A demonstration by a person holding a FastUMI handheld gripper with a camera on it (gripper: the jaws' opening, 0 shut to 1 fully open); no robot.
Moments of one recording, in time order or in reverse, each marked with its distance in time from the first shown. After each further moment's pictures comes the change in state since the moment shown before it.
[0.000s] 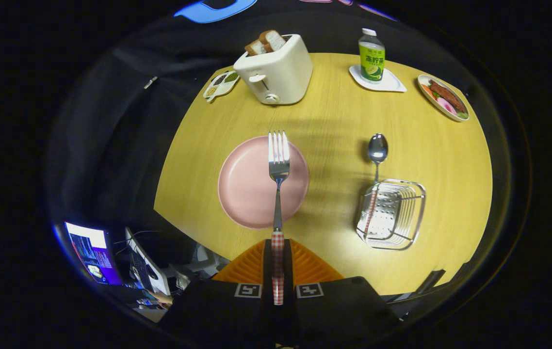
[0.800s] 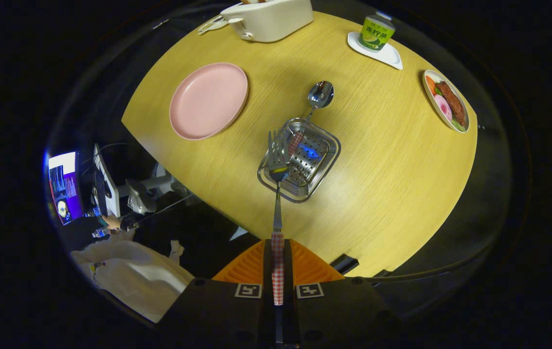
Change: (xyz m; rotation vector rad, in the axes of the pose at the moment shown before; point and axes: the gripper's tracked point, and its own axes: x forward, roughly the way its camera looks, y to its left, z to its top) arm -0.048 -0.138 -0.047 -0.325 0.520 -0.162
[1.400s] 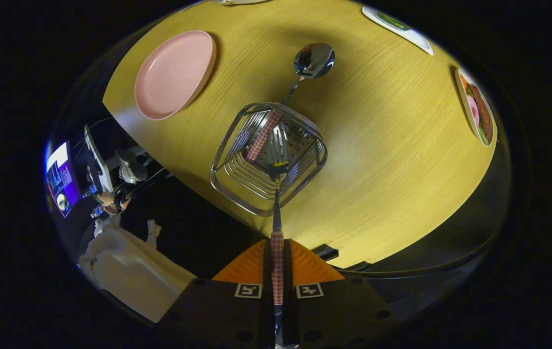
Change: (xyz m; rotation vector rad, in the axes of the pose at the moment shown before) arm 0.026 -0.029 0.021 -0.008 0.311 0.016
